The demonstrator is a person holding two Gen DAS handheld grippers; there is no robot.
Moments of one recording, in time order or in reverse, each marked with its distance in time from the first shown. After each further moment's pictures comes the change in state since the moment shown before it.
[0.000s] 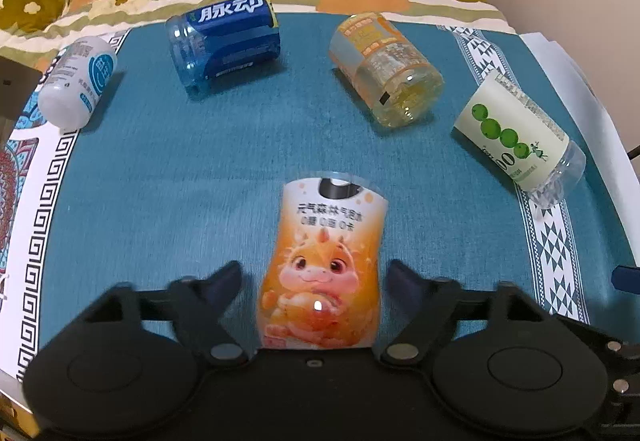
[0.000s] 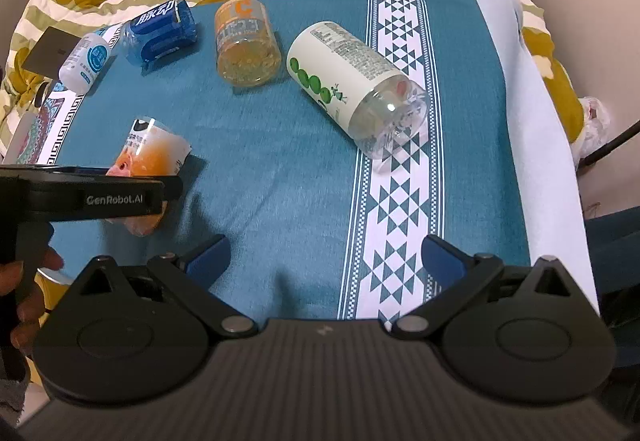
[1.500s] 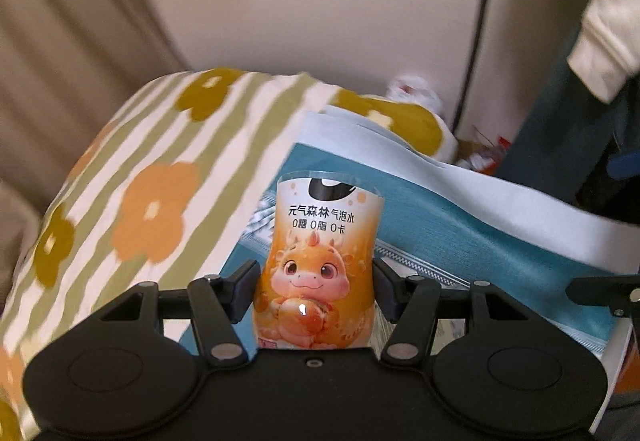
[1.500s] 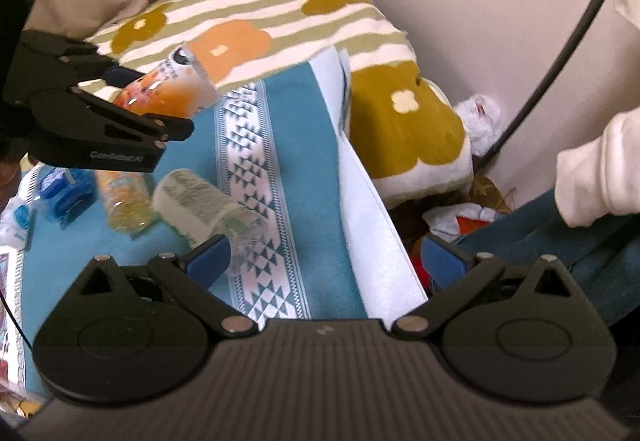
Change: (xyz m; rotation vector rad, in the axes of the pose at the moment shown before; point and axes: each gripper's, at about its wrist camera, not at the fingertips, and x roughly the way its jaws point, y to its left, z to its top) left arm -0.032 -0.150 0.143 0.937 -0.234 -0.183; right arm -0.070 -0.084 0.047 0.302 -0.152 -0.198
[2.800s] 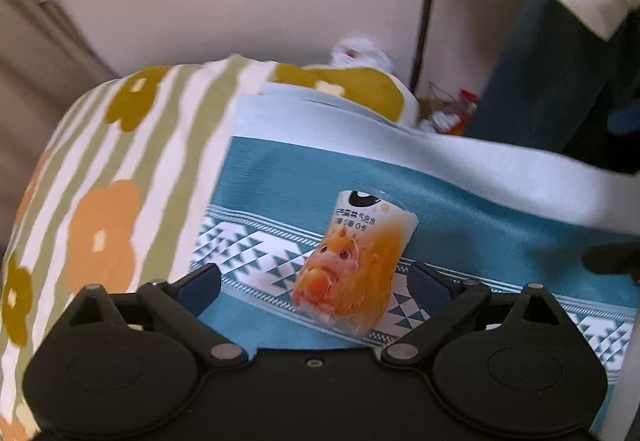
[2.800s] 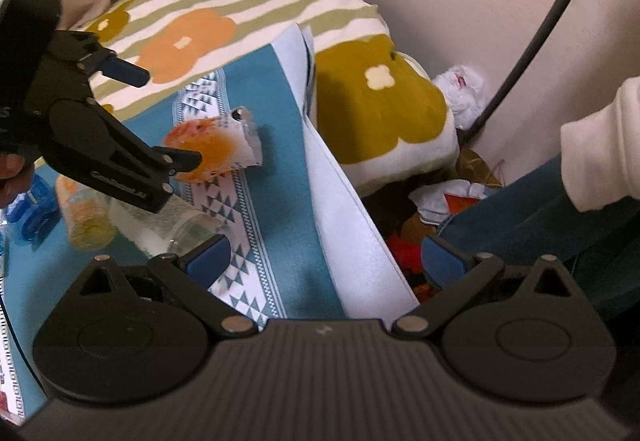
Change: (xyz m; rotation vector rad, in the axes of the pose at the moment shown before) left arm 0.091 -0.009 0.022 0.247 0.074 -0.173; right arm 0.043 -0.015 0.006 0.099 0.071 -0.077
